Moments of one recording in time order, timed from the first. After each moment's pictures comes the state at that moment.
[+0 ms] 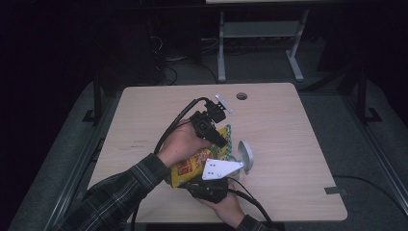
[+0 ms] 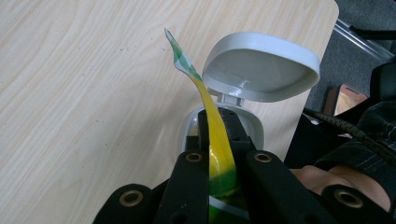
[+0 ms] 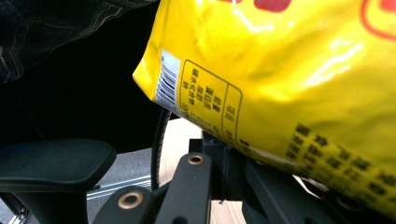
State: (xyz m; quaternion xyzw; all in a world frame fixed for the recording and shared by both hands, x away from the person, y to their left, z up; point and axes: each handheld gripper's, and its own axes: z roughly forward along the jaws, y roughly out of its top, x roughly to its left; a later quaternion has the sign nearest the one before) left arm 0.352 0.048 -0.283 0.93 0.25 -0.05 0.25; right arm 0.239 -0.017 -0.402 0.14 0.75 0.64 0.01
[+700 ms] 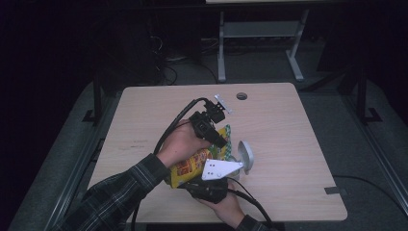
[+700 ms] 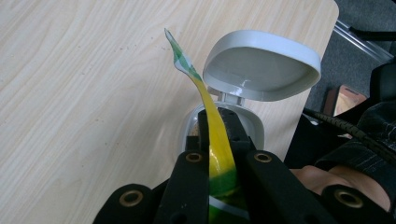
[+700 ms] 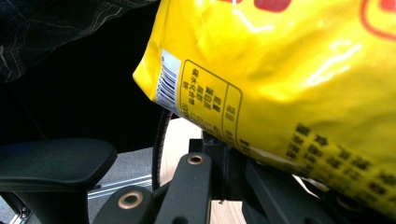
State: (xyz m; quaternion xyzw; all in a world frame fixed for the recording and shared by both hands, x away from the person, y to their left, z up) left arm 0.352 0.049 -0.283 0.93 0.25 -0.04 0.25; right arm 0.239 -0.017 -0.403 0.14 0.75 0.64 0.01
